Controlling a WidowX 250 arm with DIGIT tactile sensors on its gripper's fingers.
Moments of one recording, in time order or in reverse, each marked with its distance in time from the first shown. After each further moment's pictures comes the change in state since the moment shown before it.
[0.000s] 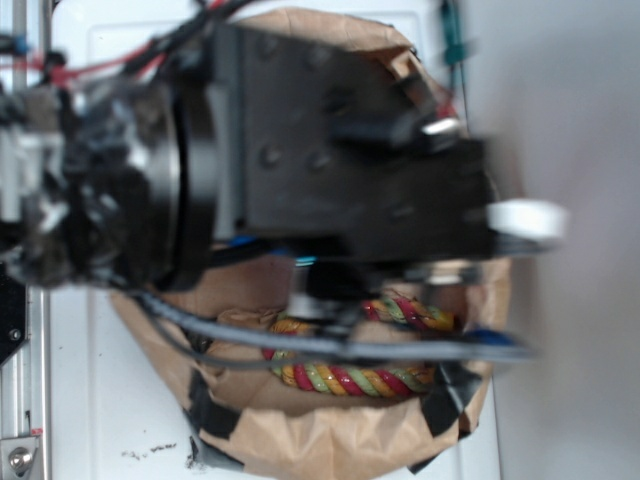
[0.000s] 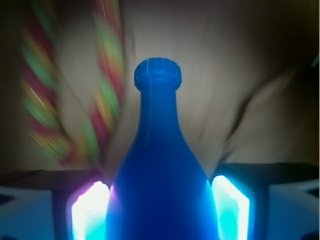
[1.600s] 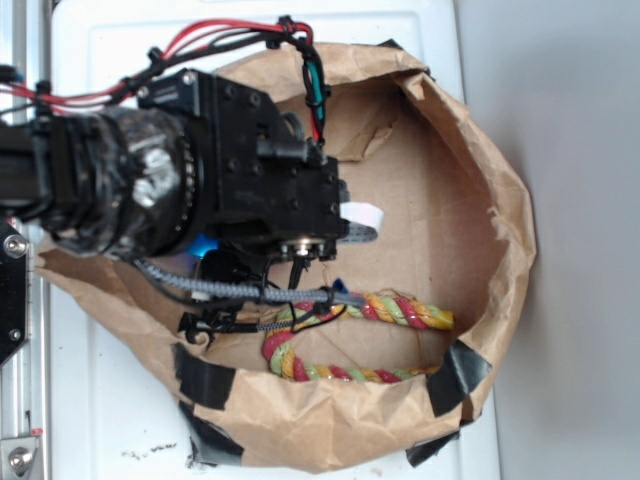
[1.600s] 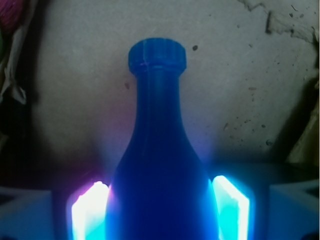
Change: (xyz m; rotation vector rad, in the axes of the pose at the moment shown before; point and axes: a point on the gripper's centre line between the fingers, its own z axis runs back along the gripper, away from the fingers) arm -0.103 -0.005 -0.110 -0.084 0.271 0.046
